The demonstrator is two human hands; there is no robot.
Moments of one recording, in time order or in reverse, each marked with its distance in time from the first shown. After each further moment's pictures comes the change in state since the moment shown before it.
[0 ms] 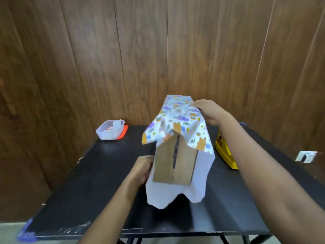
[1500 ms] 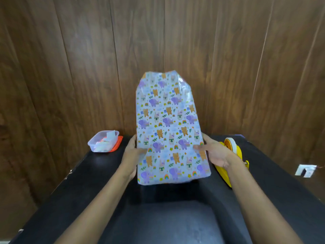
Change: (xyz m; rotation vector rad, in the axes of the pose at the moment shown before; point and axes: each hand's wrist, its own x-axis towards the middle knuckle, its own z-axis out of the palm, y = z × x) left_hand 0.063 0.057 -0.016 0.030 -0.092 0.475; right_hand 0.002 0.085 -0.038 0.184 -0.229 0.065
